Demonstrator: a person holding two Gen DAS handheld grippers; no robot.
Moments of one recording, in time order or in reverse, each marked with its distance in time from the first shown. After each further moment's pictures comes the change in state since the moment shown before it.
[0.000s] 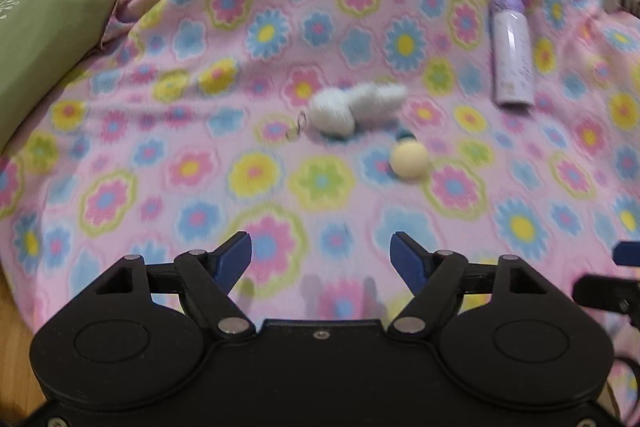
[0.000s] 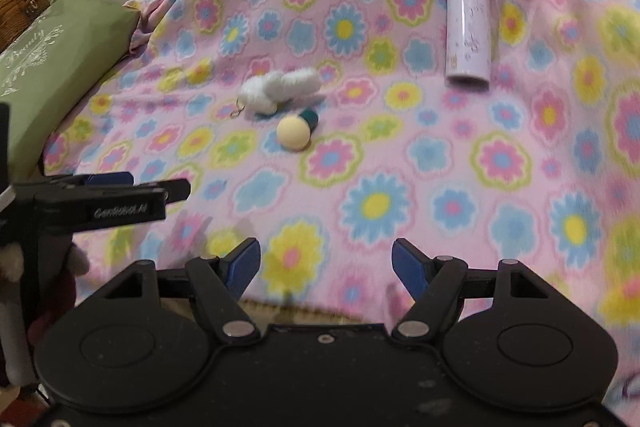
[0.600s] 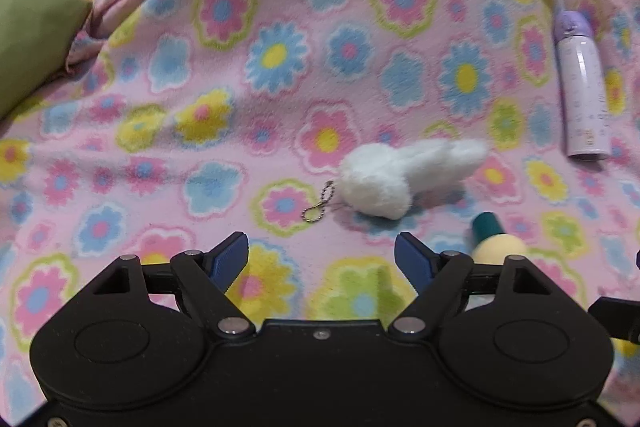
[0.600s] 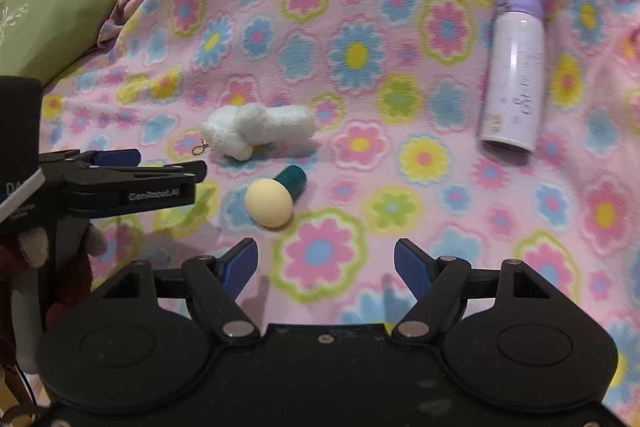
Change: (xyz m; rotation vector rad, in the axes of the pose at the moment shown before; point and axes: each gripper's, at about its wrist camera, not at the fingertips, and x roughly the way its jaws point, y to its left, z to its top) left arm 0.112 0.023 0.036 -0.021 -0.101 0.027; right arm 0.108 0.008 0.061 -0.113 -0.044 -0.068
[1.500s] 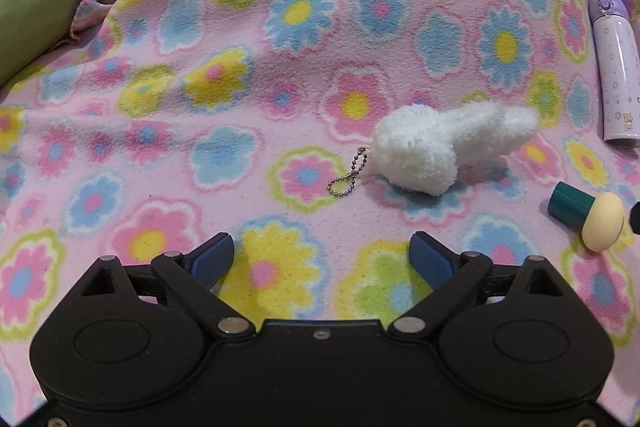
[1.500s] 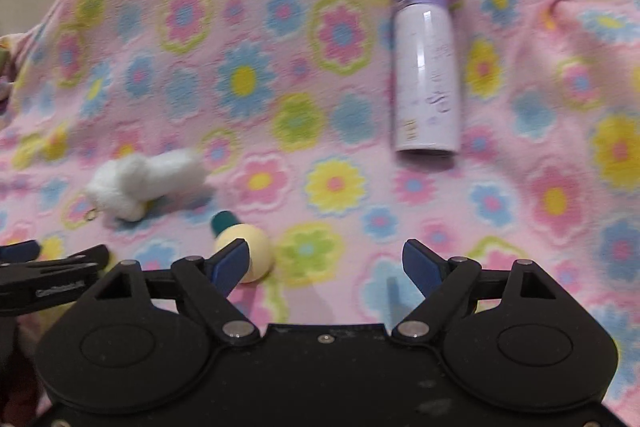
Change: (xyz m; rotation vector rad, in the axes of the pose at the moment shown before) left arm 0.026 0.007 -0.009 -0.016 0.054 0.045; right arm 0.034 -0.024 0.004 0.180 -0.085 -0.276
